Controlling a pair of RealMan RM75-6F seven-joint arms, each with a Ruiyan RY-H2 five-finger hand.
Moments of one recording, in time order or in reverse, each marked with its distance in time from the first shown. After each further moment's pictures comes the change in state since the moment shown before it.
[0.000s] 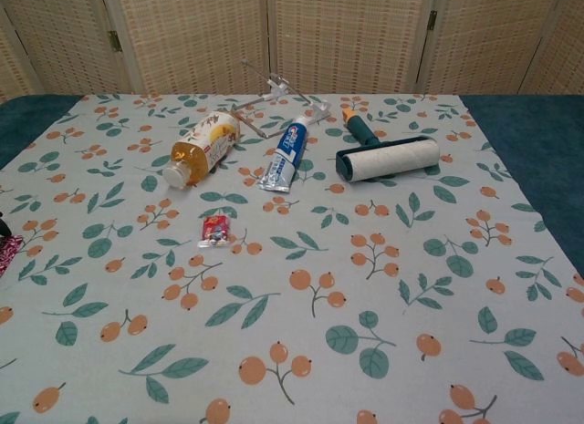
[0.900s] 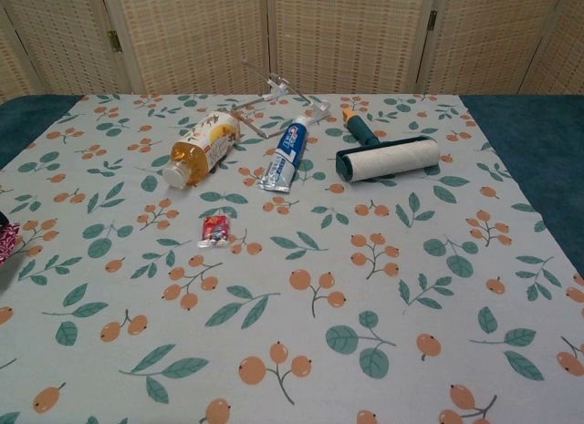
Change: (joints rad) left arm 0.066 0.050 -0.007 -0.113 0.130 0.091 -0.062; right arm 0.000 0.000 -0.001 0.012 -0.005 0.004 0.018
